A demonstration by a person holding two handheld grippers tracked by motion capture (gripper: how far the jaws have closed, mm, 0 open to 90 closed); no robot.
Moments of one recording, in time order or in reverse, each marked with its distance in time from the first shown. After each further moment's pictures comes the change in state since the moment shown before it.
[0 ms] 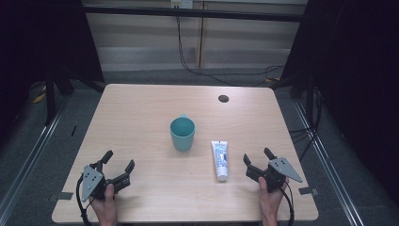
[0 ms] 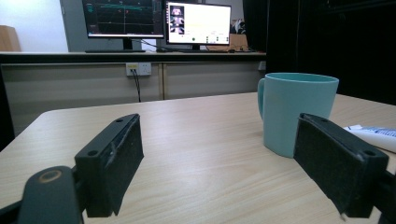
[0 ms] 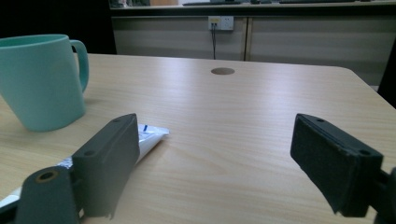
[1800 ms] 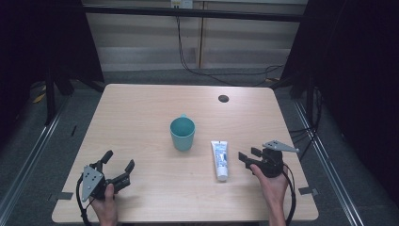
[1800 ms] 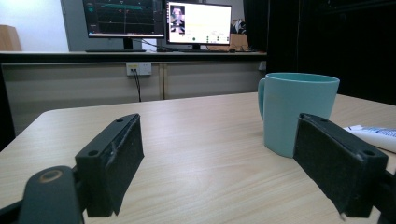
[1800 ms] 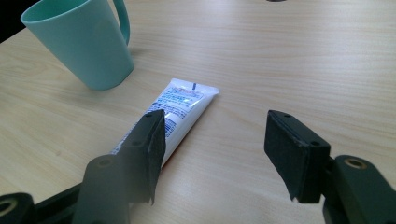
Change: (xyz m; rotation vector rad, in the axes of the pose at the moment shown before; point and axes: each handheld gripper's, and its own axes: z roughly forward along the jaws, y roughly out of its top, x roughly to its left) left arm 0.000 0.000 0.000 -0.002 0.005 -0.003; right arm 0.002 0.050 0.018 0.394 0.190 0.097
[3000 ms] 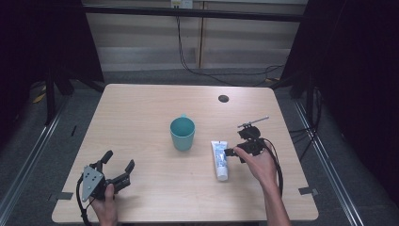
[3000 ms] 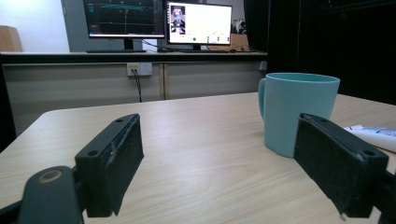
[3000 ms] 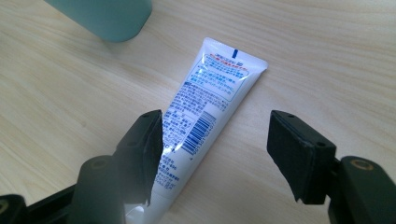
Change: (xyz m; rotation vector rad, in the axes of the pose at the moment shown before) left arm 0.000 0.000 0.000 0.002 -0.002 0.004; right arm 0.024 0.065 0.047 0.470 0.060 -0.028
